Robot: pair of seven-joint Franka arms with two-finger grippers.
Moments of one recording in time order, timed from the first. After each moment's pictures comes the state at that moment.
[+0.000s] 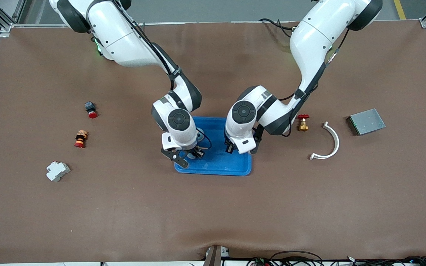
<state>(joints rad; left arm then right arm) -0.42 0.76 -0.33 -1.51 0.19 2.24 -2.00 0.62 0.82 0.01 -1.47 -0.04 2.33 1.26</state>
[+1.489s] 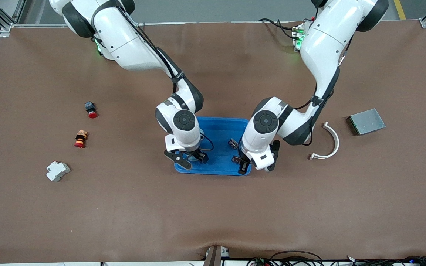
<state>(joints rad) -0.40 0.77 -0.23 -1.46 0.19 2.35 -1.90 0.64 0.86 0.01 -1.42 -0.11 2.33 1.29</state>
